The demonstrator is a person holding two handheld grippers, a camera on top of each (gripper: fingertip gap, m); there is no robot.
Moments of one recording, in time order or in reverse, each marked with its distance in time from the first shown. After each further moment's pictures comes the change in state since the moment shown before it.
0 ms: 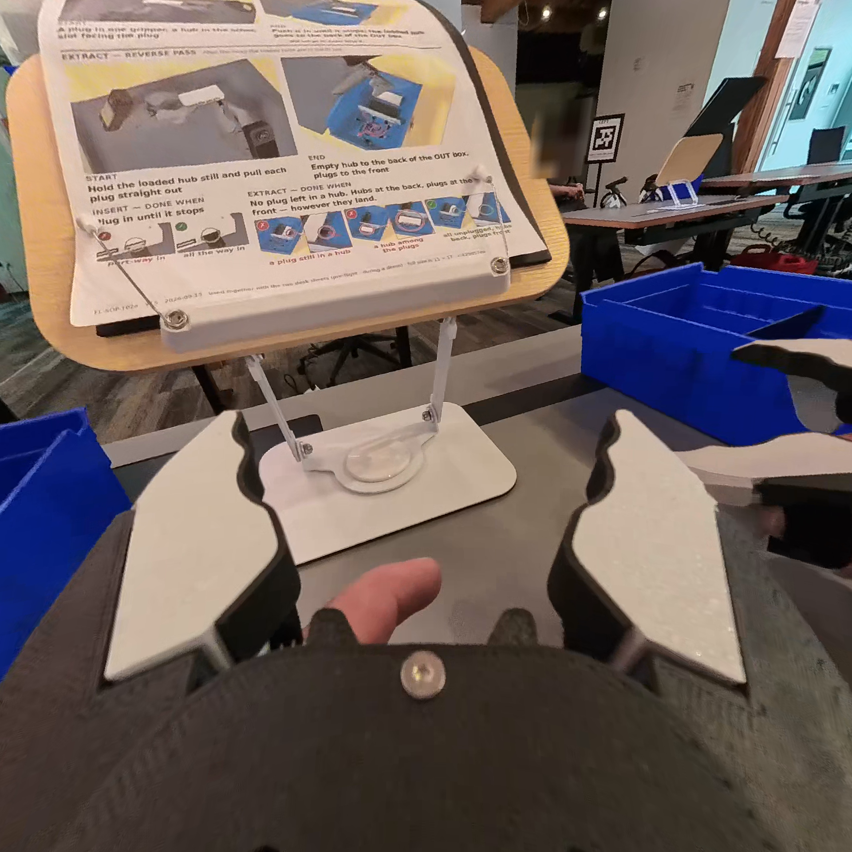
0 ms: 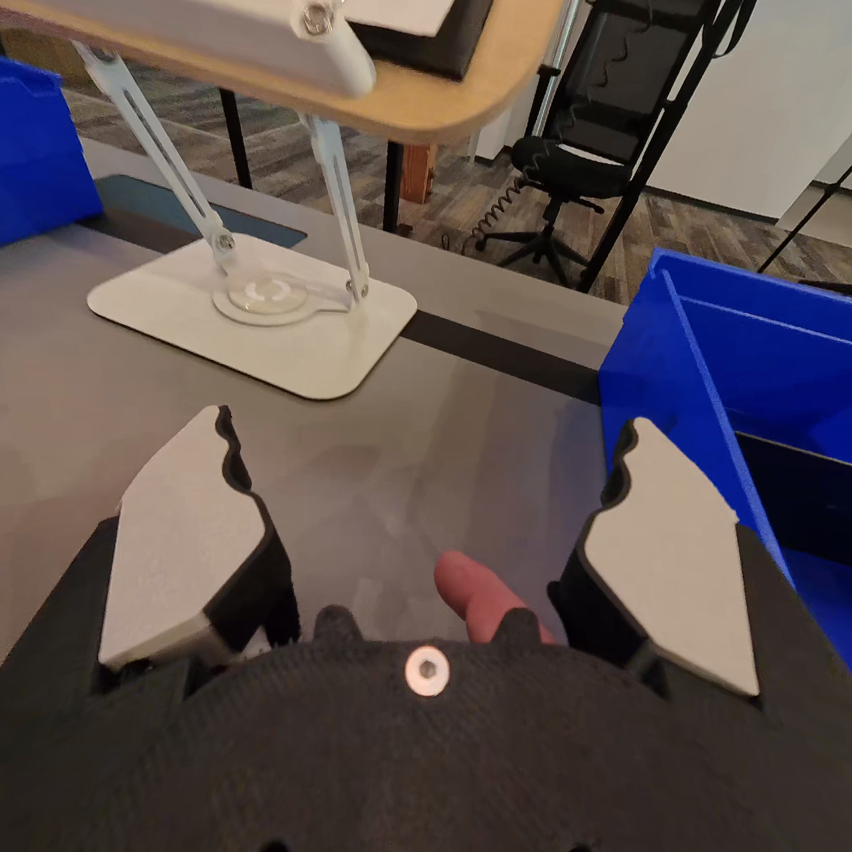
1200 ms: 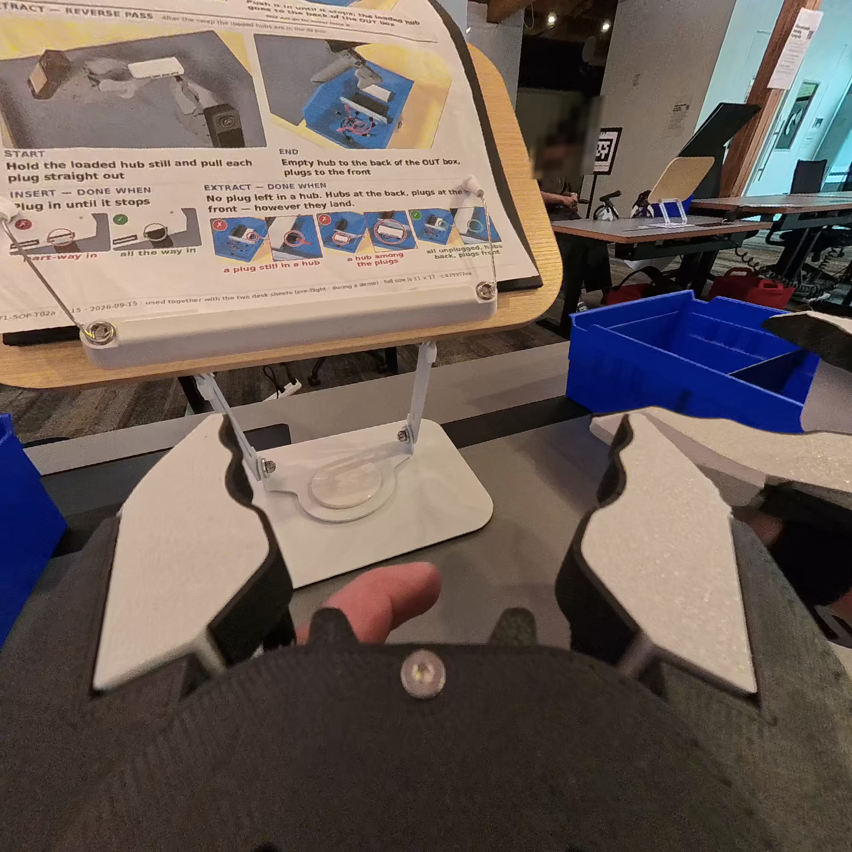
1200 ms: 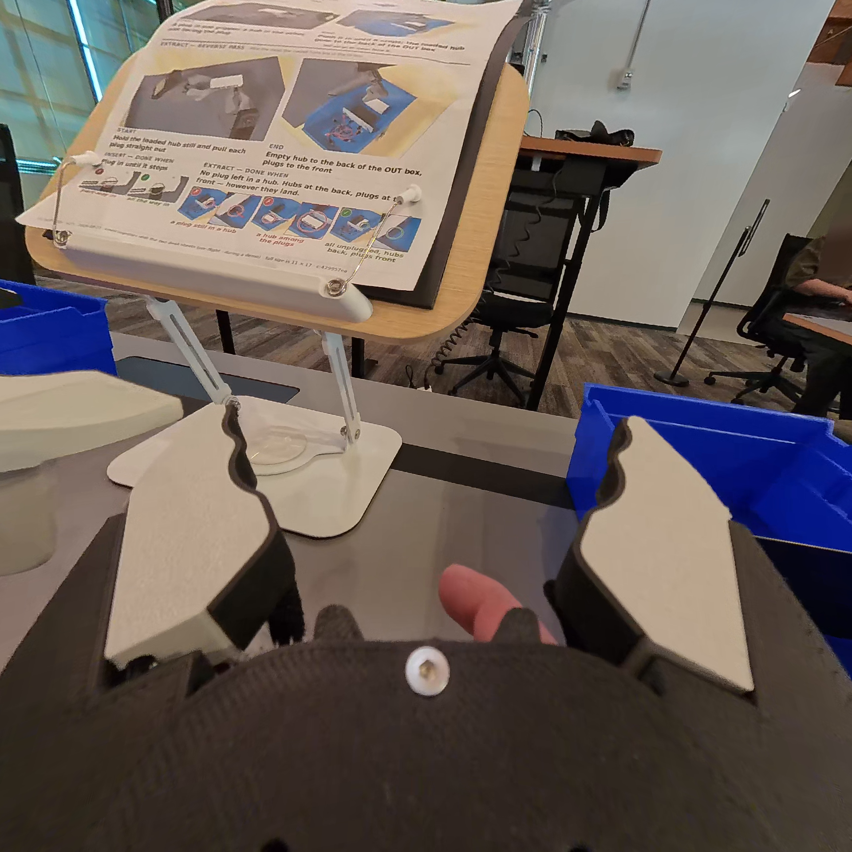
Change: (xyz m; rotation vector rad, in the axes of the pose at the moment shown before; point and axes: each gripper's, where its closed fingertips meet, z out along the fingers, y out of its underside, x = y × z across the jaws) left arm 0.012 -0.007 0.031 -0.009 0.006 -0.070; right arm 0.000 -0.068 -0.012 0.305 0.125 0.048
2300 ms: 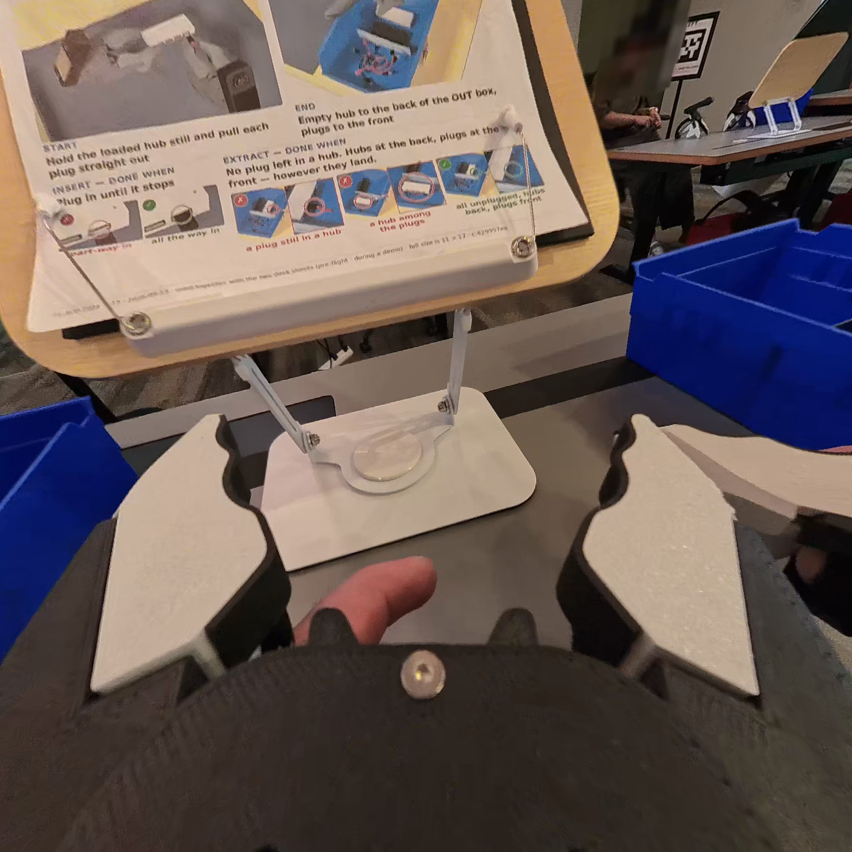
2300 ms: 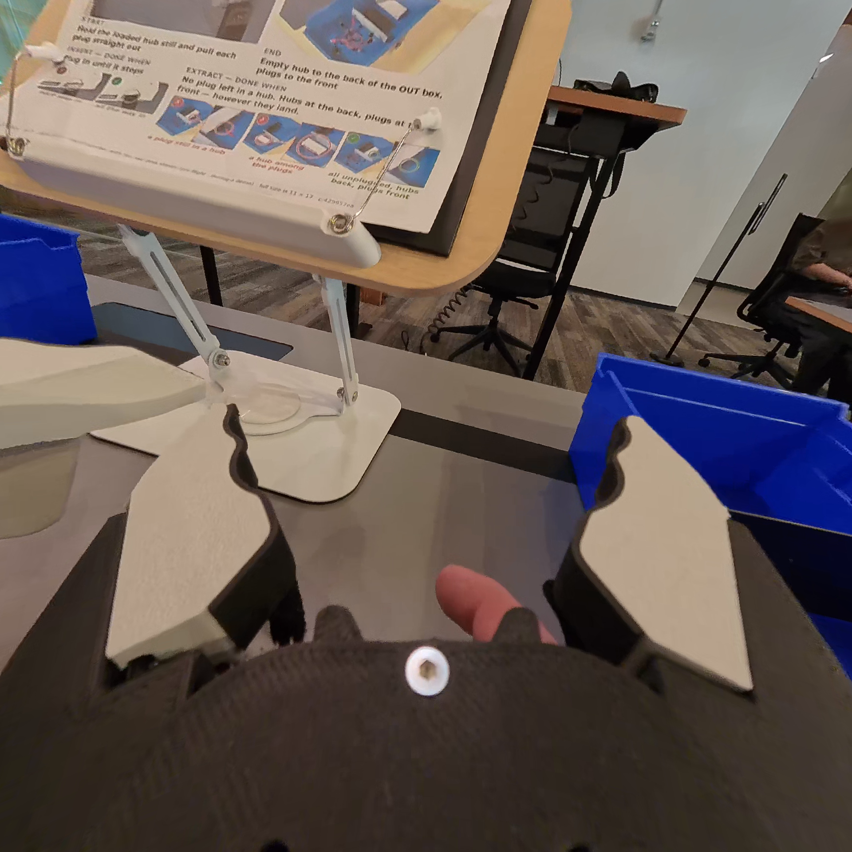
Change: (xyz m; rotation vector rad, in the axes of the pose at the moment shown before) left arm -0.010 0.011 0.003 -0.106 -0.115 0.097; right arm -0.004 0.021 0.004 -0.084 -0.001 -0.043
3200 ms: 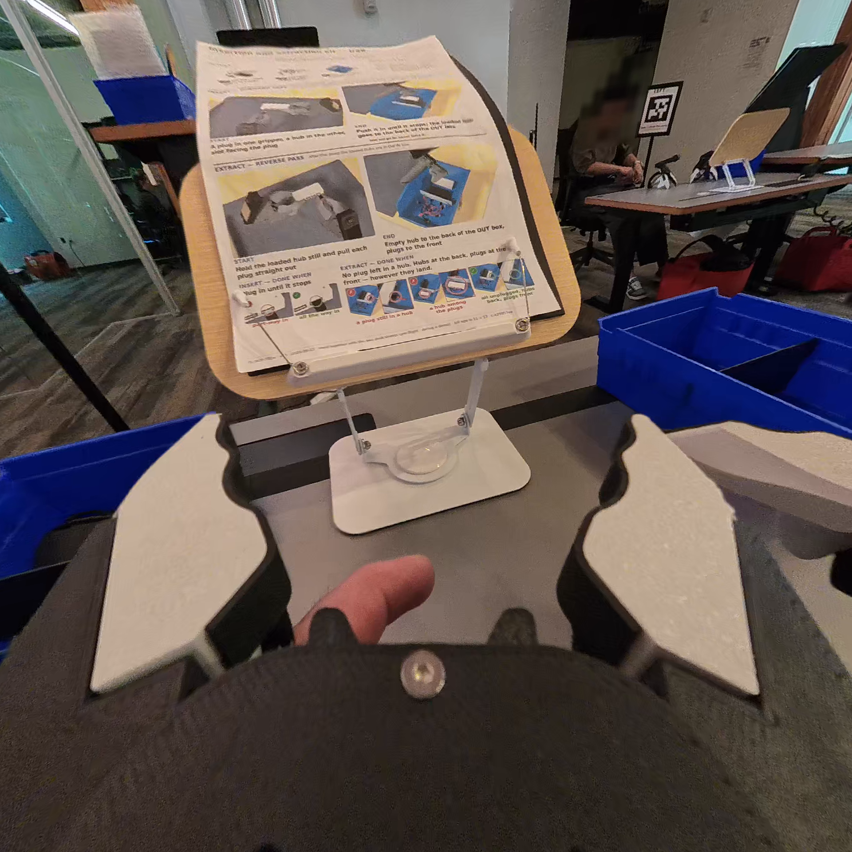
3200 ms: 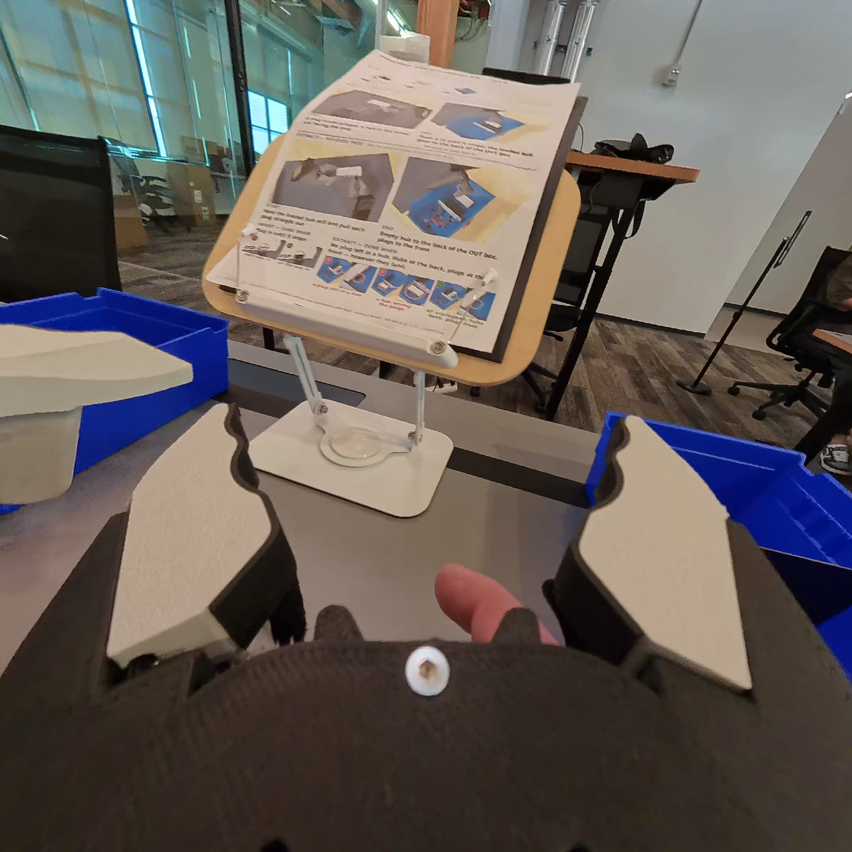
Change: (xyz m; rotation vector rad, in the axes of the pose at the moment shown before) left arm -0.037 -0.061 -0.102 0.058 0.017 -0.018; right arm -0.045 -0.085 -0.079 0.056 -0.069 0.012
